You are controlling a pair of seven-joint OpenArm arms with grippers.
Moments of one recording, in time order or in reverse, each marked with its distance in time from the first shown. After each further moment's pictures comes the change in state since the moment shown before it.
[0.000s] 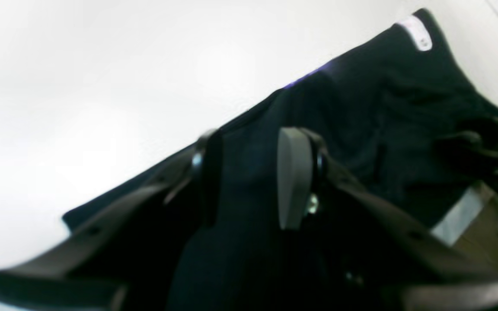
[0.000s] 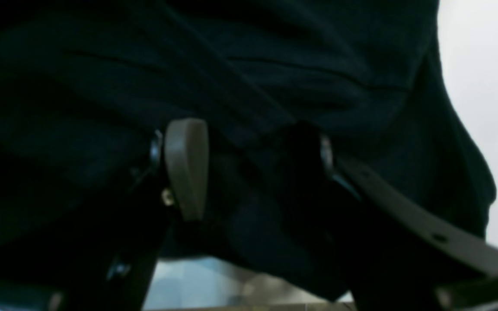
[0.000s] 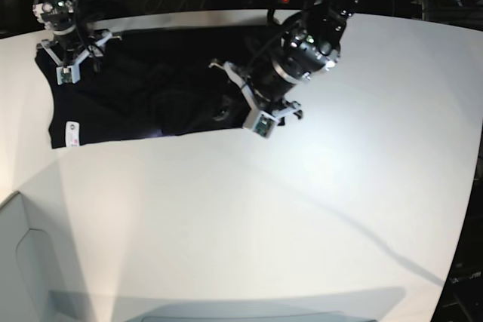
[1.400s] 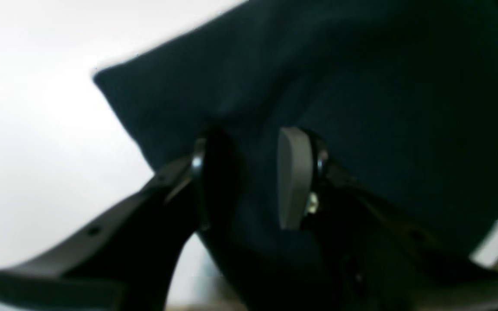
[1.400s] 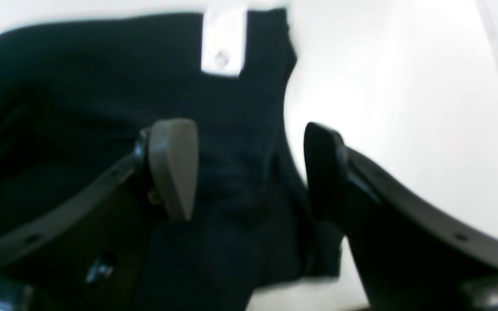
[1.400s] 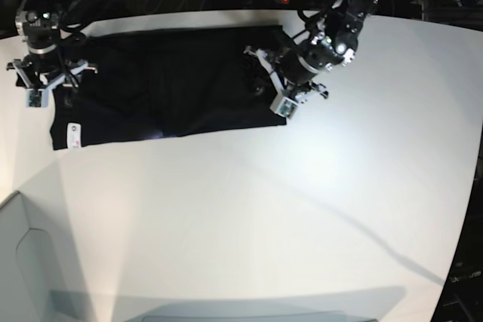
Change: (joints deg) left arm 1.9 -7.4 -3.3 -11.0 -0.7 -1.0 -1.2; right arm 9.2 -2.5 8.7 10.3 -0.9 0.1 -1.3
